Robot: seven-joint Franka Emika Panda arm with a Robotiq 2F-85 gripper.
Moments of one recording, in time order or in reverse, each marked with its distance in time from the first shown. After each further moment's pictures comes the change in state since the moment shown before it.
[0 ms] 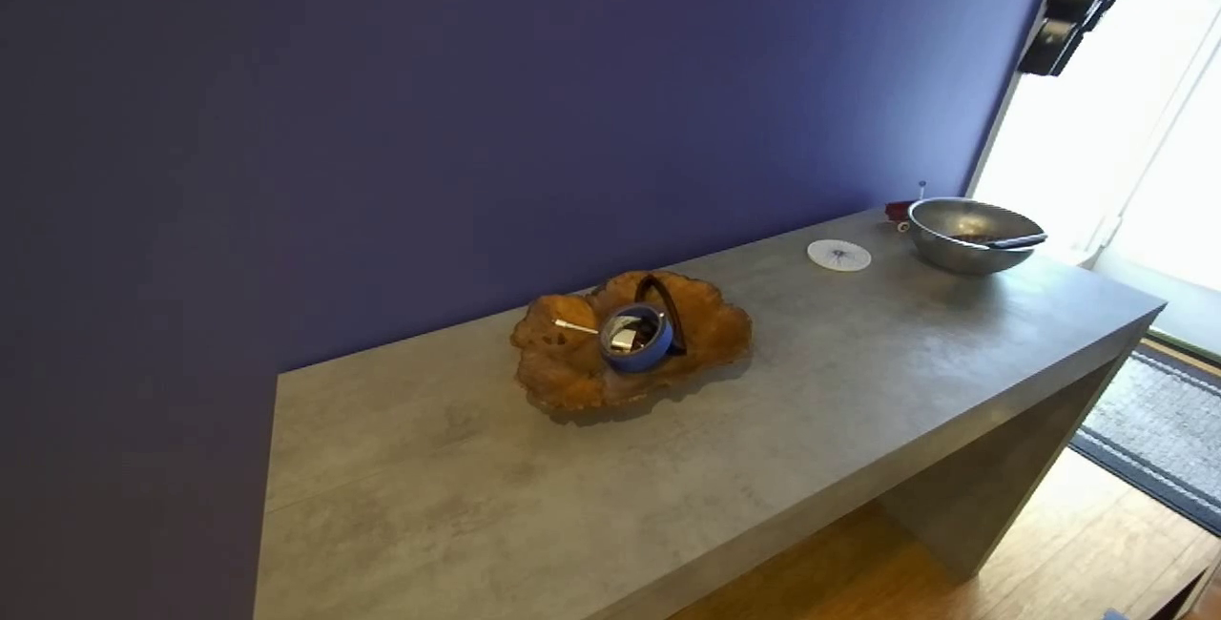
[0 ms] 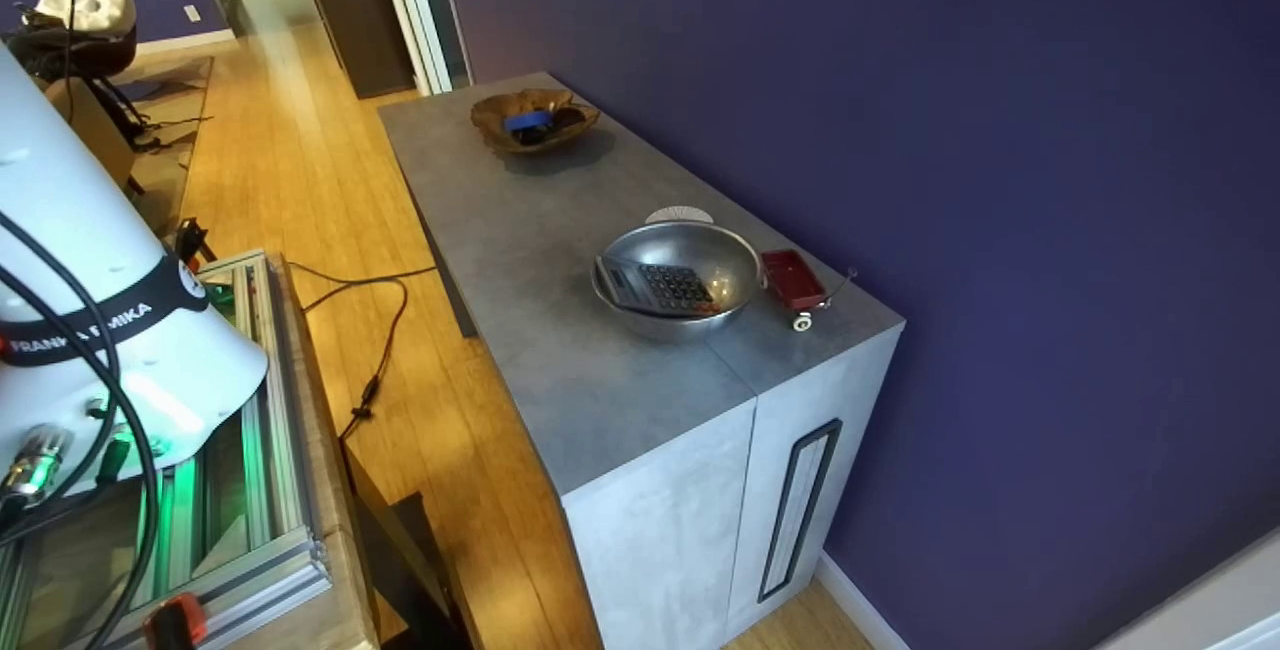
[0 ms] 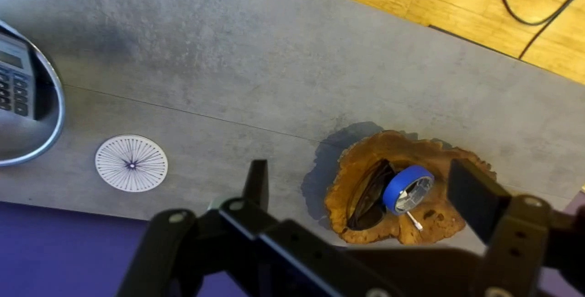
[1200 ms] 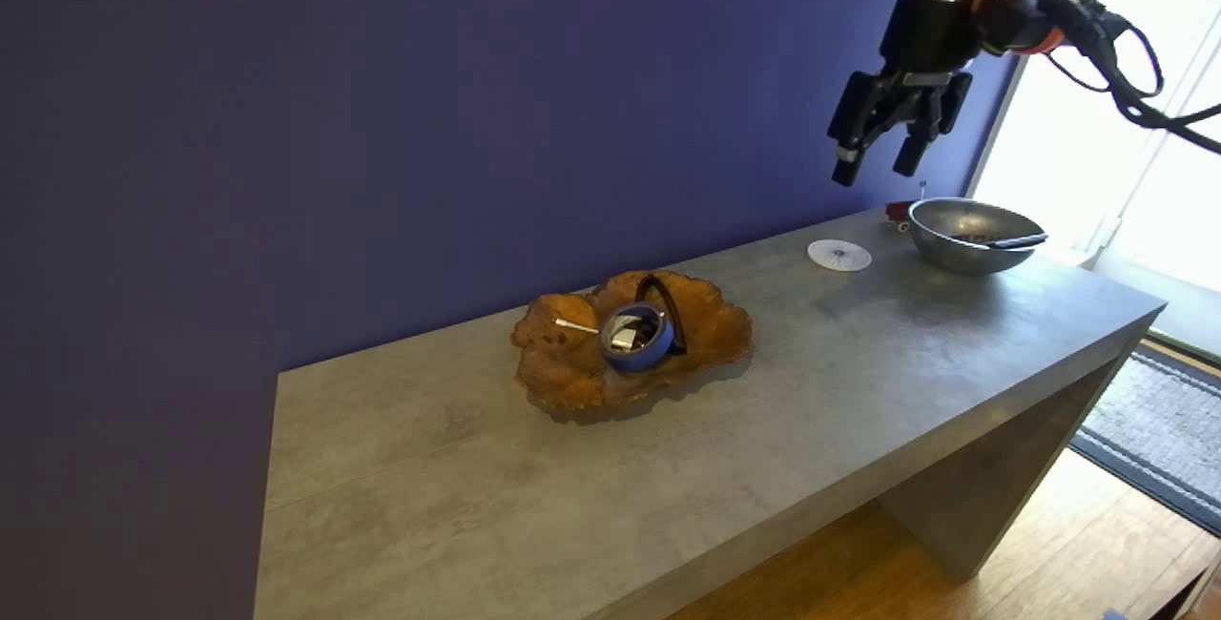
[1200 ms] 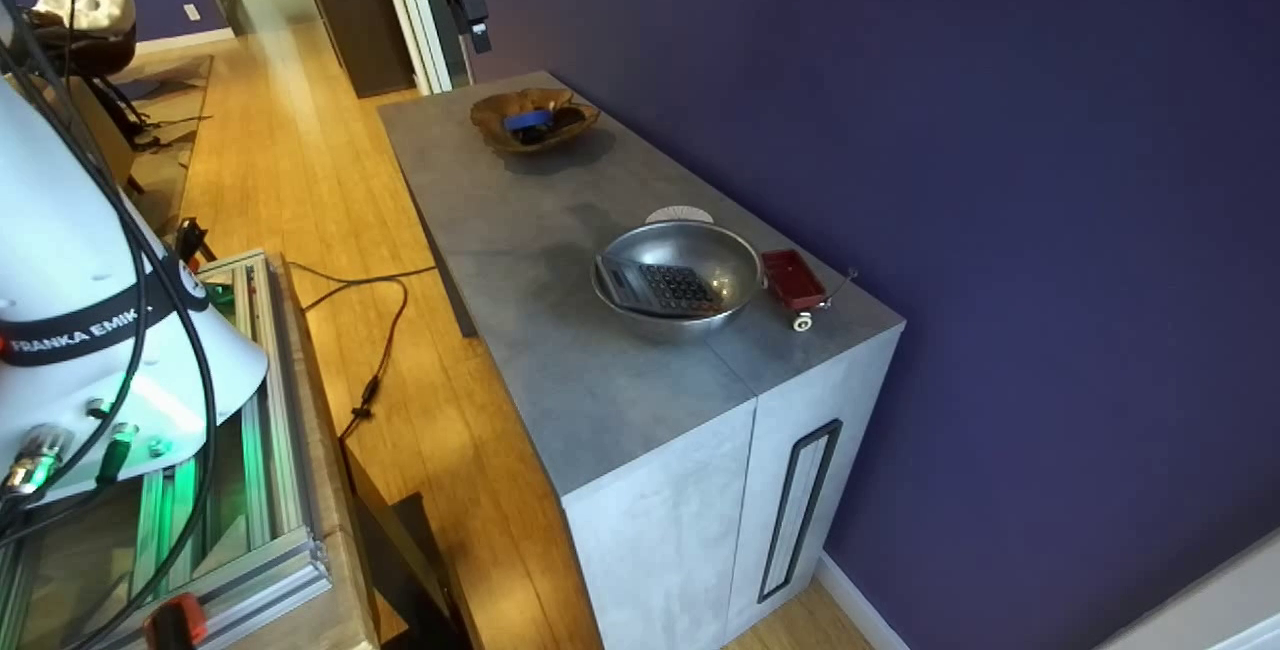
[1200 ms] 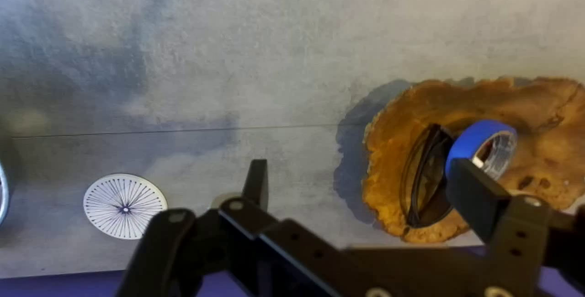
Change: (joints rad) arm -0.210 0.519 0.316 0.230 -0.251 0.249 0.596
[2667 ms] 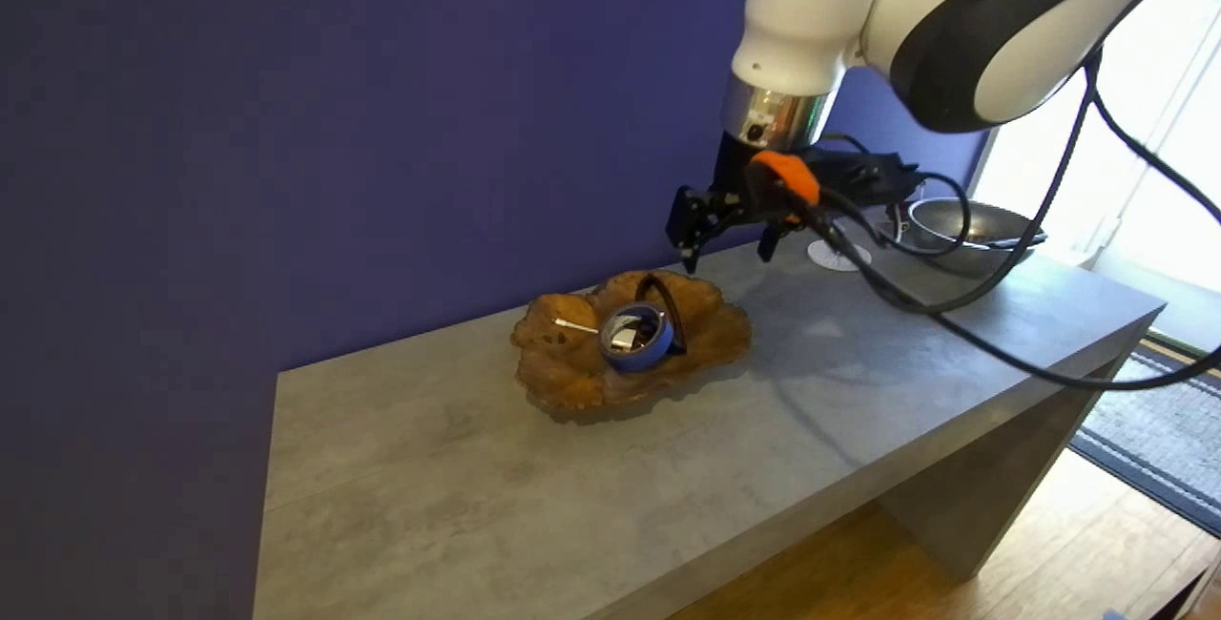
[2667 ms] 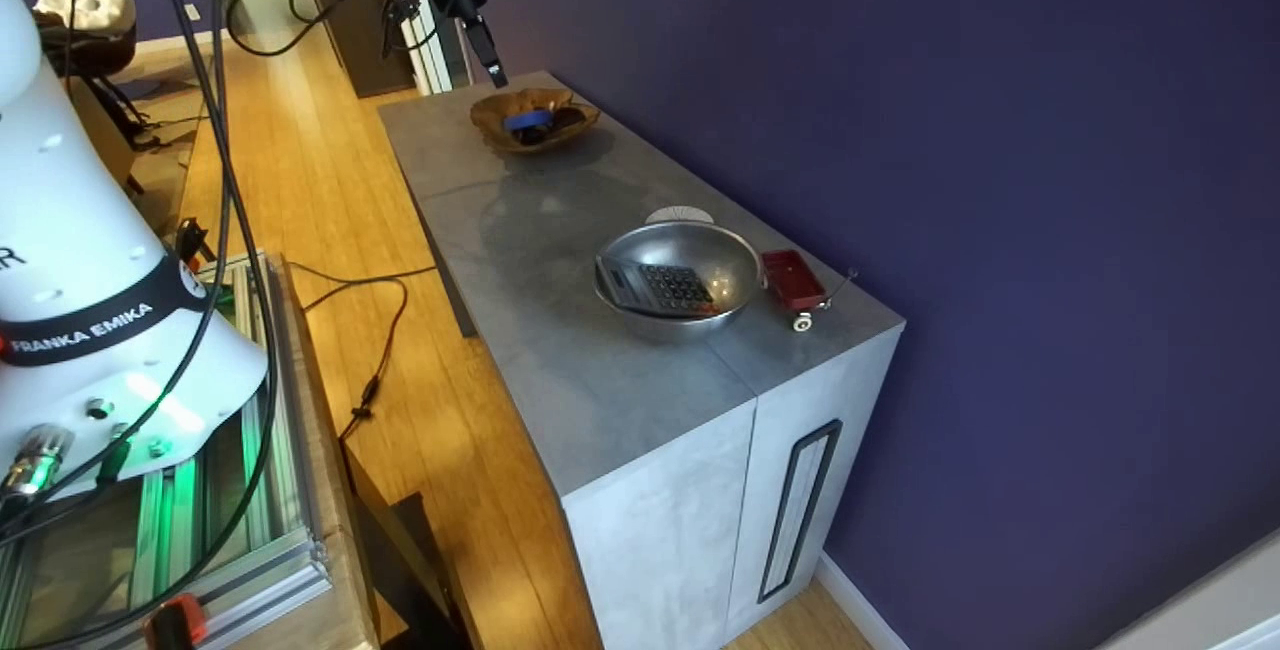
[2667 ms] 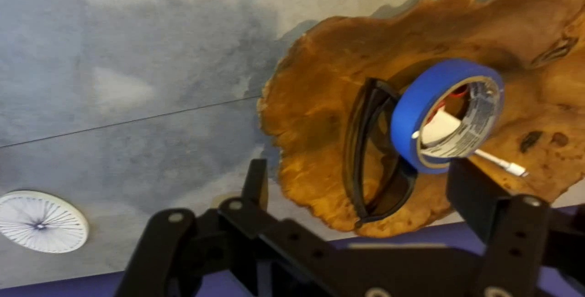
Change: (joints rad) arm 0.503 0.509 -0.335 0.413 -0.591 0.042 0.794
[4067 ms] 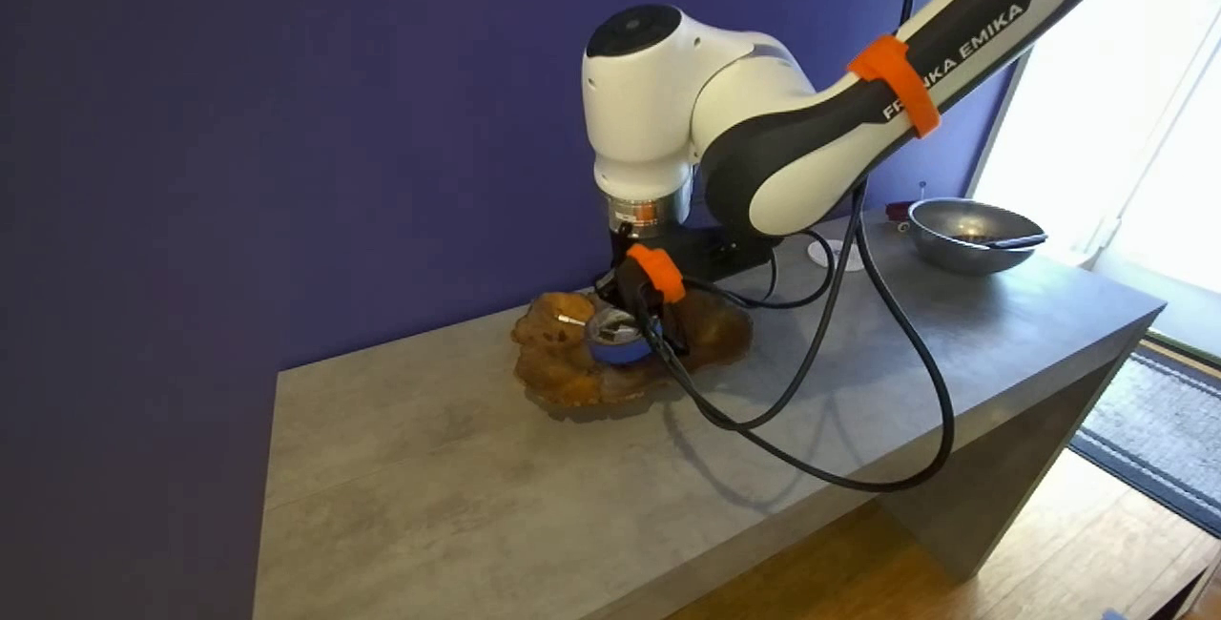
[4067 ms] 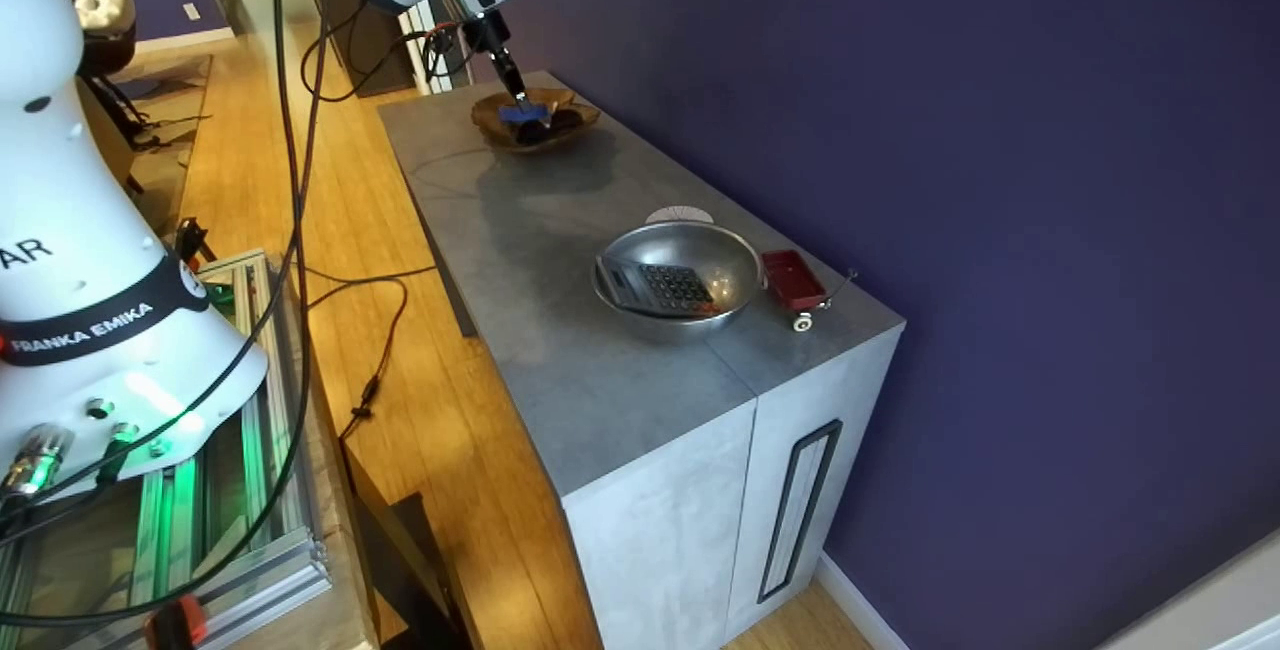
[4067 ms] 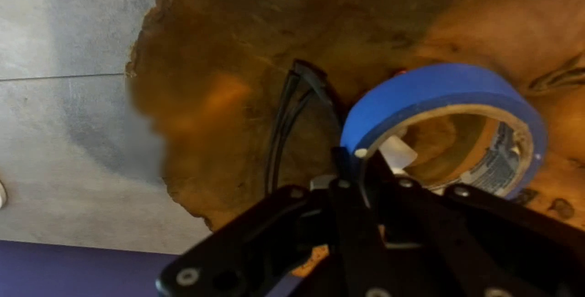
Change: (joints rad) arm 0.241 0.422 -0.179 0.569 0.070 -0.277 -0.145
